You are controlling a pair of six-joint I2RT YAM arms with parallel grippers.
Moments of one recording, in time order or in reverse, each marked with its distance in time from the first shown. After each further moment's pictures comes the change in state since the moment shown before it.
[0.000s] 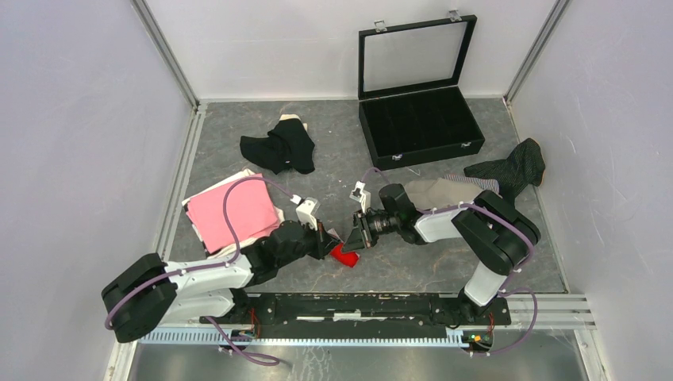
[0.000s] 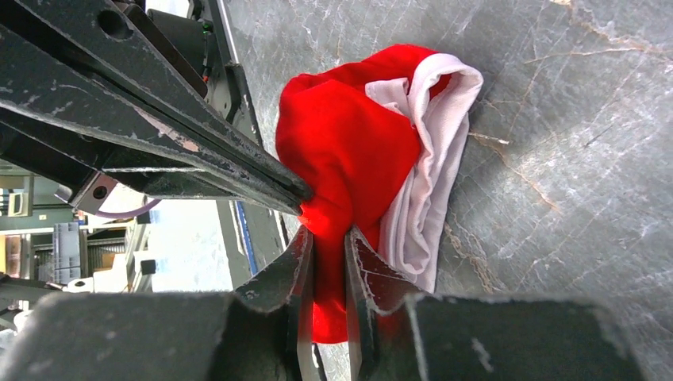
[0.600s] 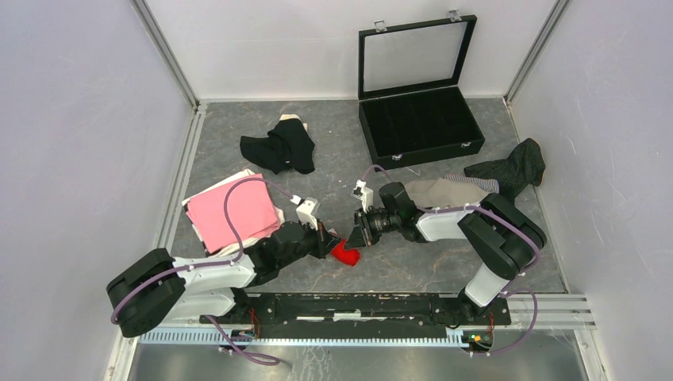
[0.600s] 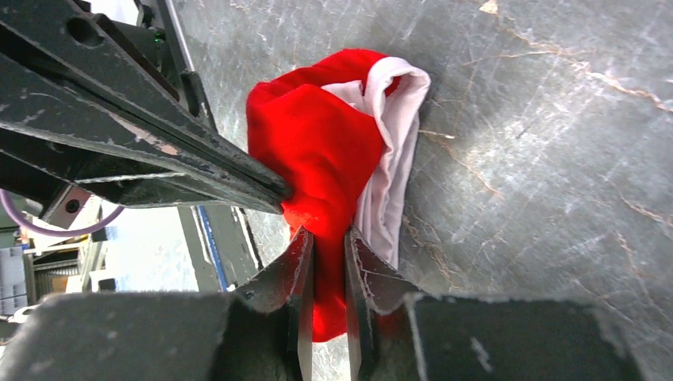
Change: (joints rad) left arm 0.000 0.055 -0.027 0.107 -0.020 0.000; right arm -0.002 -0.041 0.020 -0.117 0.094 -0.080
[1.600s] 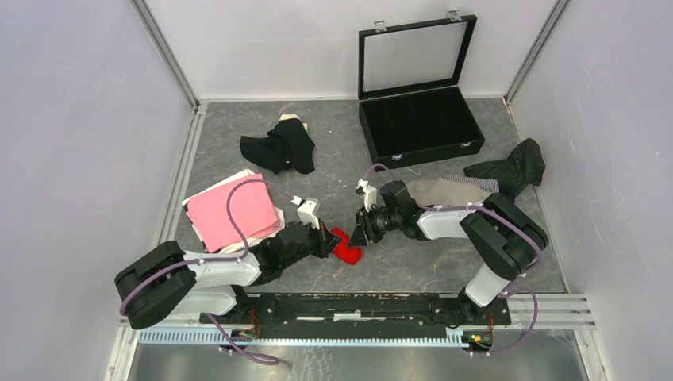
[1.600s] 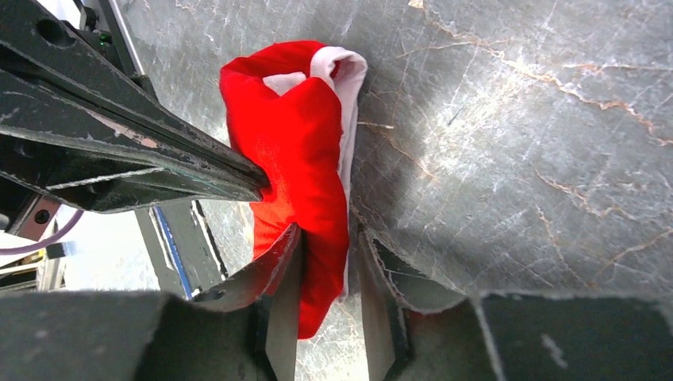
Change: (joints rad) left arm -0.003 0.080 0.008 0.039 -0.041 -0.036; right arm -0.013 -0.011 0.014 -0.086 0.073 -0.069
